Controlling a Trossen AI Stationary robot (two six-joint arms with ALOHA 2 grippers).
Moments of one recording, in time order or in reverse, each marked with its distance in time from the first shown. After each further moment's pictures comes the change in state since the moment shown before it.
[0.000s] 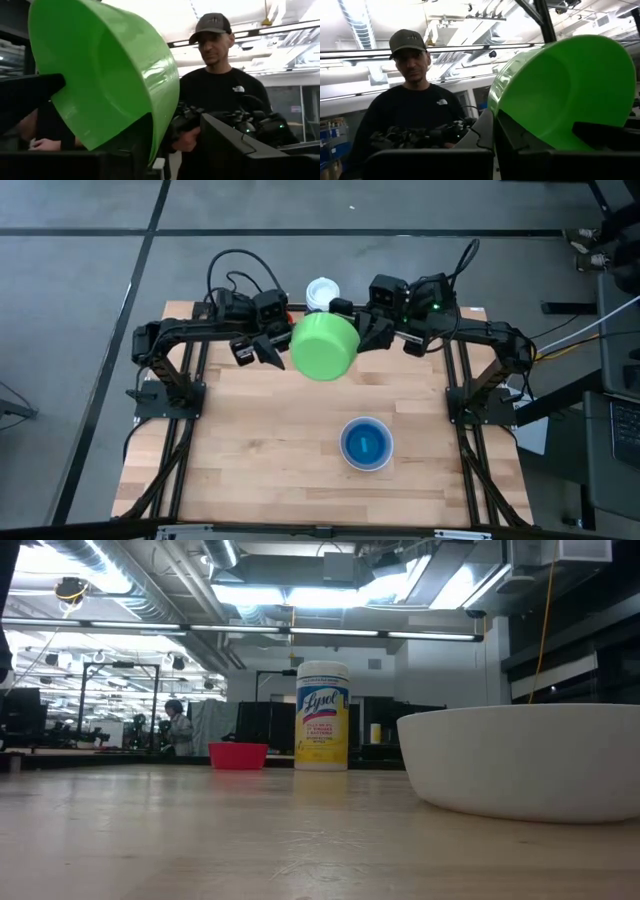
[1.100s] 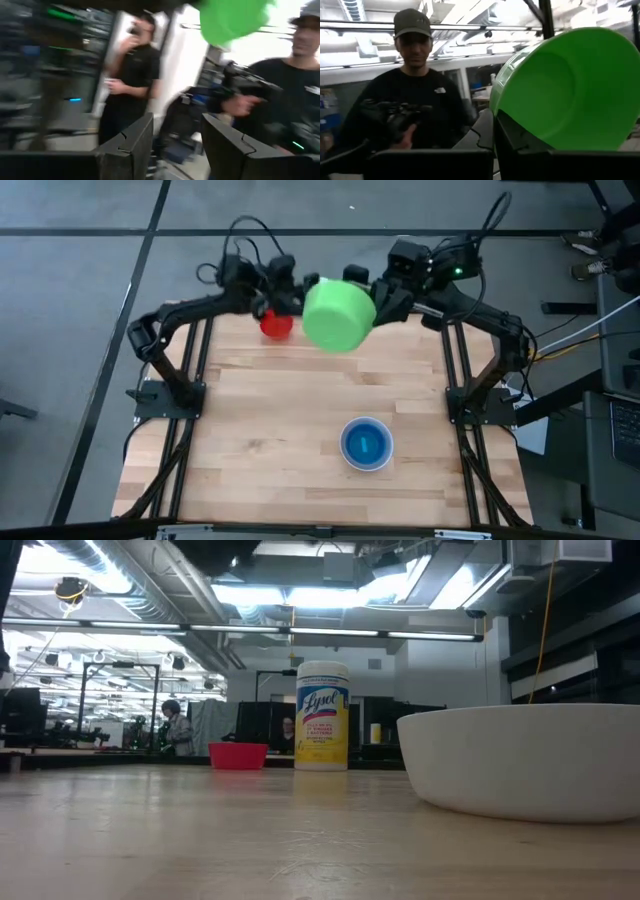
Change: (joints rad) left arm 0.370 -0.003 -0.111 -0.228 0.144 0.002; right arm -0.098 0.025 0.314 -0.326 -0.170 -0.072
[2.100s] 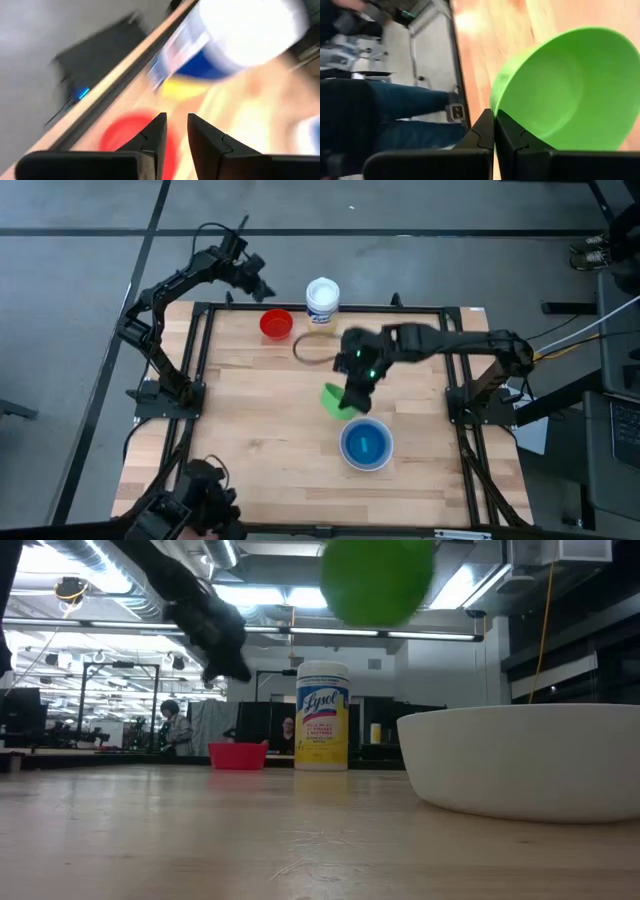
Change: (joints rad) left arm 0.515 0.000 -0.001 -1.860 -0.588 1.266; right arm 0.288 -0.021 -0.270 -1.564 0.655 -0.467
